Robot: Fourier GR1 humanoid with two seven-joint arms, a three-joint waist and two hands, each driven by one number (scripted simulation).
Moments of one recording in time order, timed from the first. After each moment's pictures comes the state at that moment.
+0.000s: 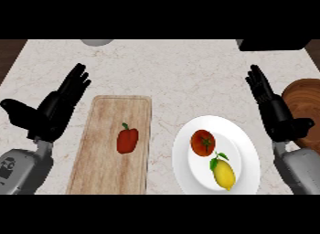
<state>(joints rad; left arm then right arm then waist) -0.28 0.42 -0.24 -1.49 0.40 0.14 0.07 -0.29 -0.40 0.25 -1.35 -0.28 -0.18 -0.22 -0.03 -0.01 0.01</state>
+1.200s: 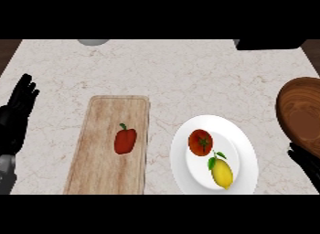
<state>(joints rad) -0.12 0.52 -0.09 -1.52 0.26 0.30 0.07 0.45 -0.84 0.34 -2.13 0.39 -0.49 0.05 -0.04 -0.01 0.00</state>
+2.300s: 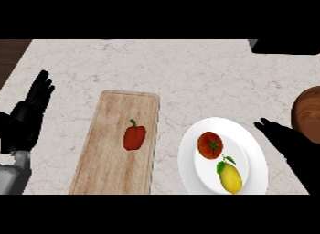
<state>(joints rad) -0.16 0.45 -0.12 -1.52 0.19 0.26 0.08 -0.11 -0.90 0.46 -2.19 0.26 0.23 0.82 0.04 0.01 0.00</state>
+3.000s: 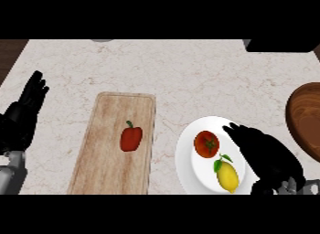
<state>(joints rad) -0.15 0.44 -0.06 -1.52 0.17 0.23 0.10 -0.28 -0.67 0.64 -1.91 0.34 0.44 0.90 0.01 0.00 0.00</state>
